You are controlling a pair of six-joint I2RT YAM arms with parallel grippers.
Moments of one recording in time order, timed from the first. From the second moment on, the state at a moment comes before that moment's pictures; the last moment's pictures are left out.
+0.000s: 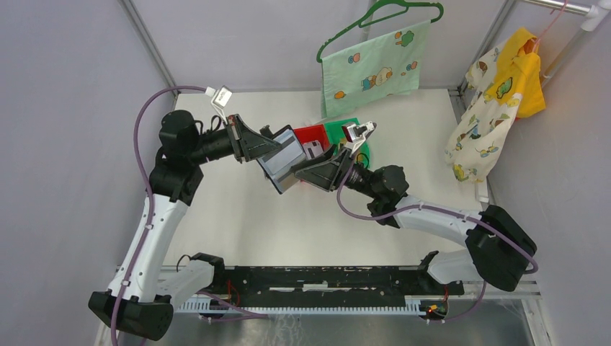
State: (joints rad) left arm -0.22 0.99 1.15 -0.26 0.92 -0.71; right arm 0.83 1.33 0.67 1.17 -0.44 1.20
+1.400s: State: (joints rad) left arm -0.22 0.90 1.09 -0.28 0.84 -0.76; right arm 0.86 1.55 0.70 1.47 -0.32 1.36
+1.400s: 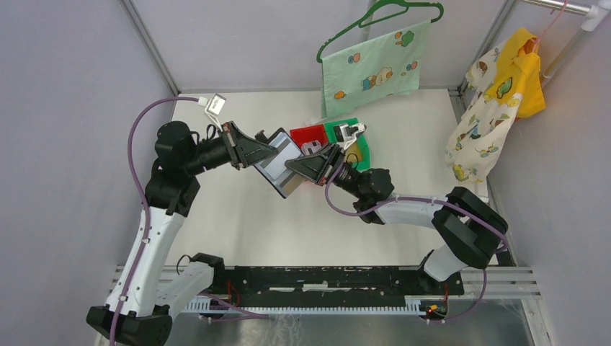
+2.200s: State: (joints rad) left arm -0.20 0.89 1.06 -0.27 0.88 -0.82; right arm 0.87 1.50 0.59 1.48 -0.27 1.35
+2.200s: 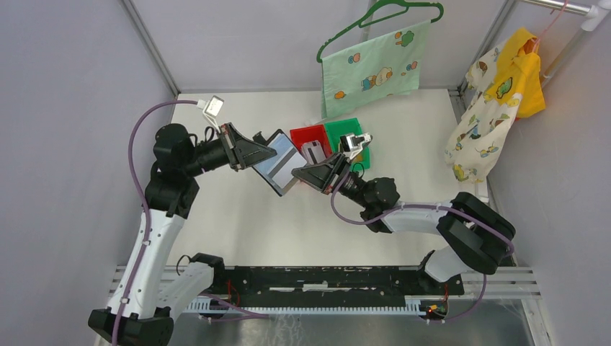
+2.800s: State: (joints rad) left arm -0.19 0.89 1.06 -0.24 0.87 -0.84; right arm 0.88 1.56 0.68 1.51 -0.28 1.38
